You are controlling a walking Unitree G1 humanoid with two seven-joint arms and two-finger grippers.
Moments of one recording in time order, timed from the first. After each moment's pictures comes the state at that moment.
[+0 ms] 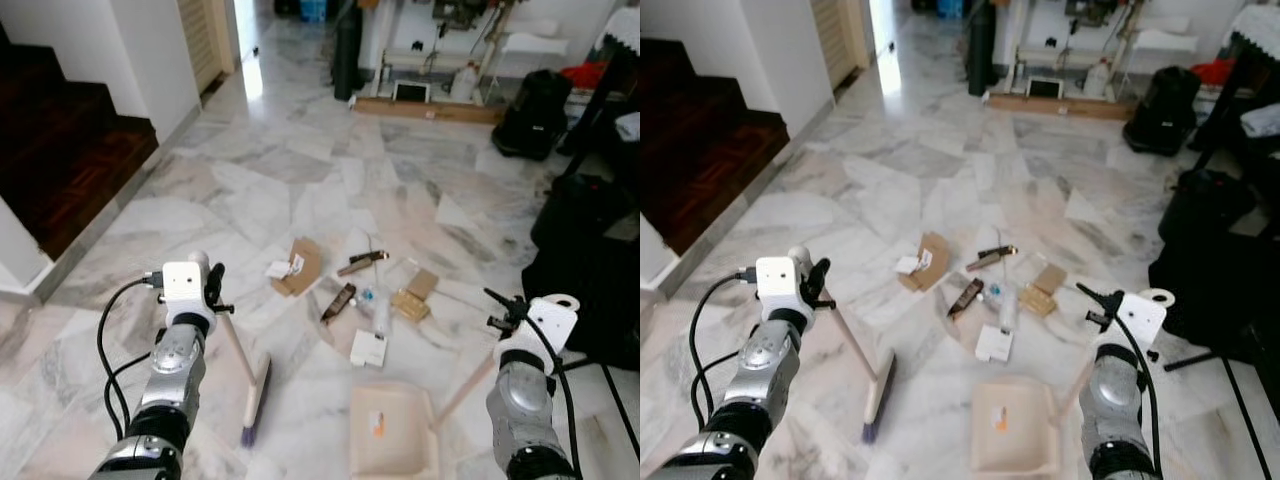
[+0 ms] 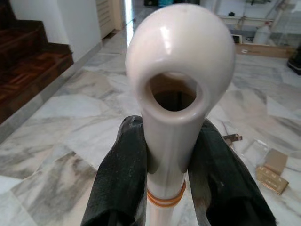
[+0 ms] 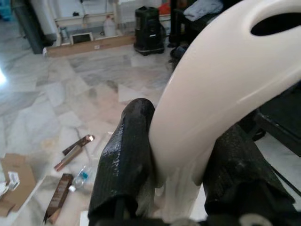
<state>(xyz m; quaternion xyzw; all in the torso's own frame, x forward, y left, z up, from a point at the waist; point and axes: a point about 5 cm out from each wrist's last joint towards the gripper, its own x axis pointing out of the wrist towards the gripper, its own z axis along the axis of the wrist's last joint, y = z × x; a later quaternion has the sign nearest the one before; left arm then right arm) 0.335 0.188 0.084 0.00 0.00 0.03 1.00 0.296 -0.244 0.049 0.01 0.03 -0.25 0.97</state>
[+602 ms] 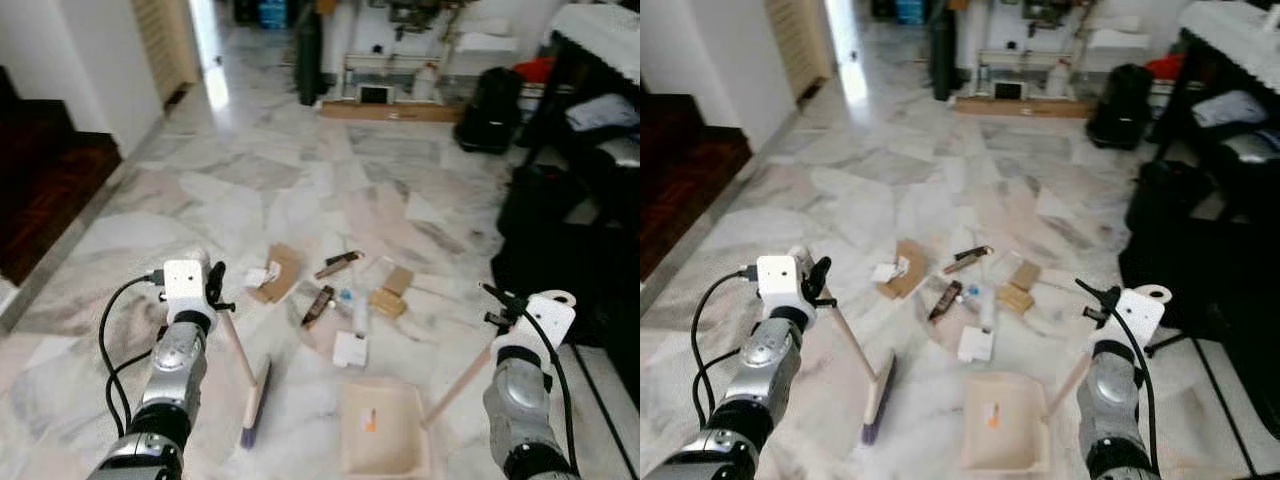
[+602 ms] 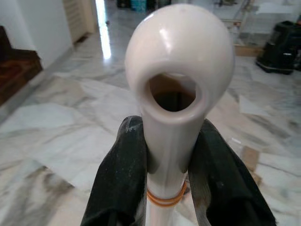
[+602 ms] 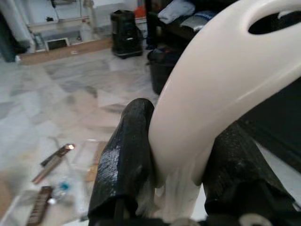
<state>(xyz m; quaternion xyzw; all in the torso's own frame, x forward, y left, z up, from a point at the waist) 0.337 0.183 0.084 -0.01 0.00 0.02 1.00 0.296 -0.246 0.049 0.01 0.04 -0.25 0.97</state>
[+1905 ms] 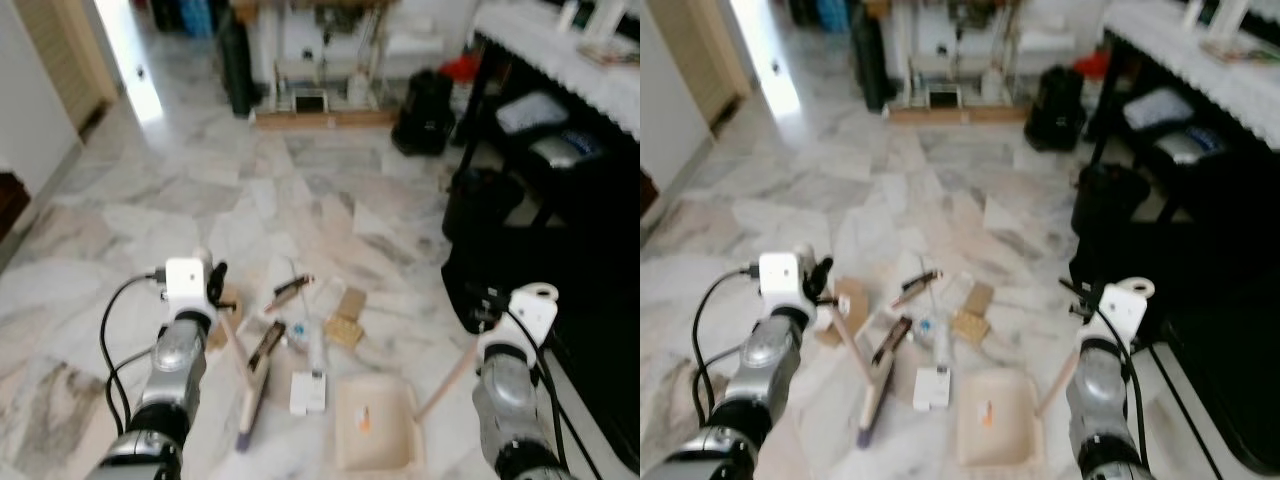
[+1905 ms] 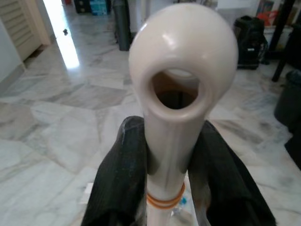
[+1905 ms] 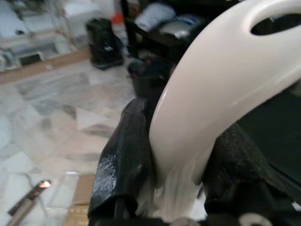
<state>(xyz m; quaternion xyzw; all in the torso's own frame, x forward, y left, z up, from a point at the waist) 0.338 0.176 0.083 -0.01 0.00 0.01 1.00 0.295 -0.237 0.045 0.01 0.03 -0.23 0.97</state>
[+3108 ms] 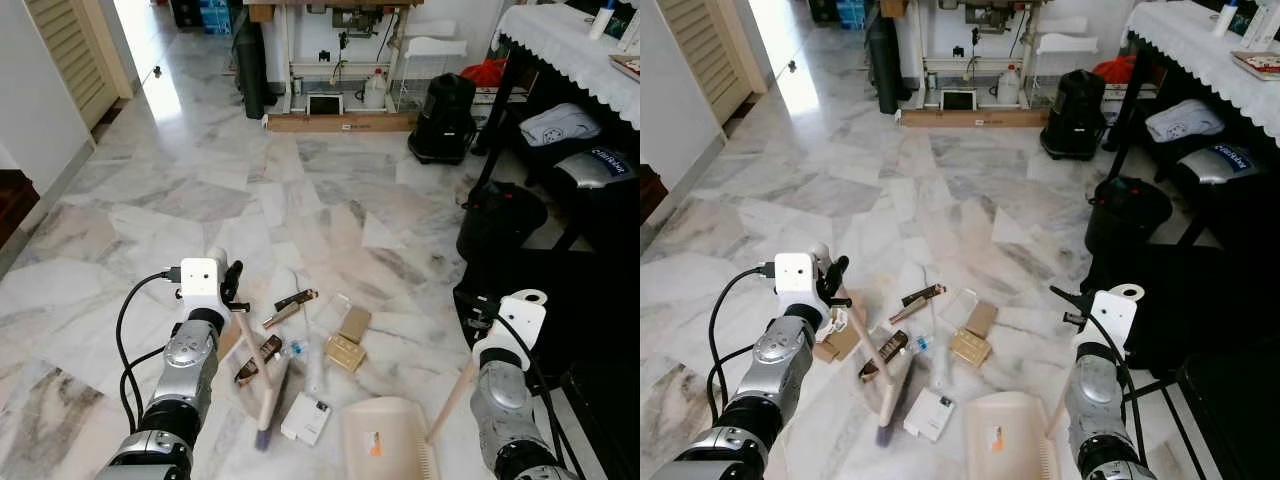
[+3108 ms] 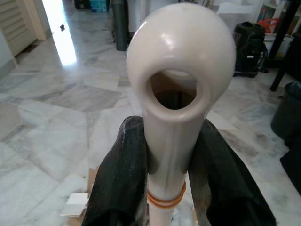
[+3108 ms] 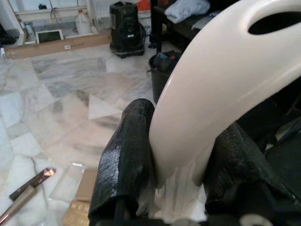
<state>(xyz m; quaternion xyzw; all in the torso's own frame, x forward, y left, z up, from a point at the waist) 0.337 0.172 0.082 -0.01 0.01 -0.01 1.00 0.297 -0.223 0.033 -0.01 0.07 -0.20 0.98</state>
